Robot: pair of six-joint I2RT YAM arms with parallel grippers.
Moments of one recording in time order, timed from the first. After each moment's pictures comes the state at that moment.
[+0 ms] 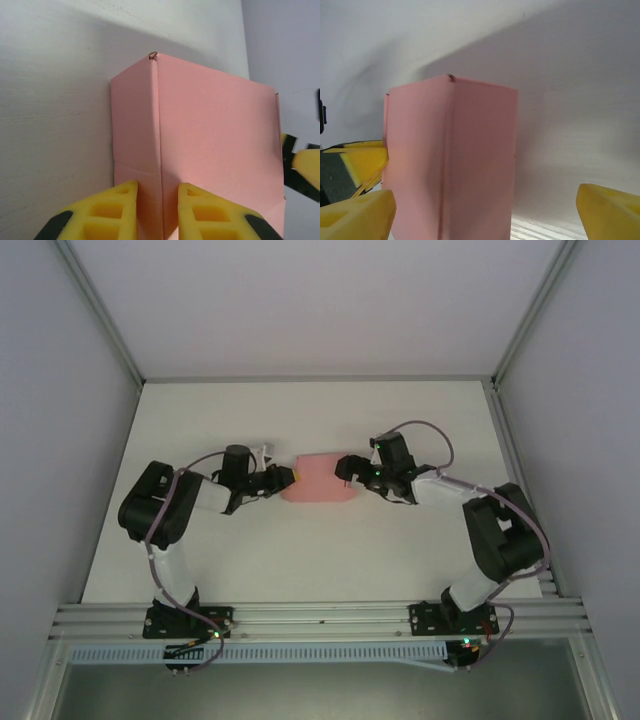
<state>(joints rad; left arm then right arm) -0.37 1.89 0.71 0.60 0.69 -0.81 0.46 1.64 0.85 -0.02 -0.35 0.73</state>
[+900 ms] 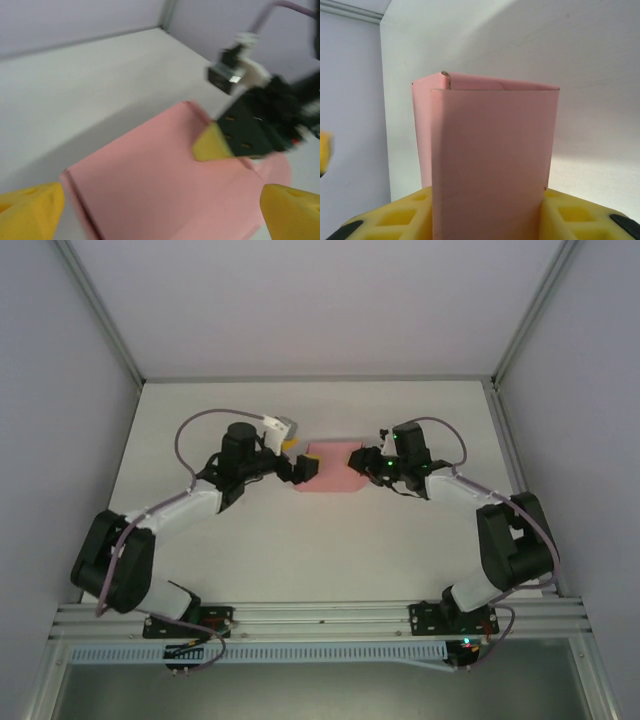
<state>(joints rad) -0.59 1.43 0.86 0.21 0.43 -0.05 0.36 1.54 0.87 -0.07 -0.56 0.83</state>
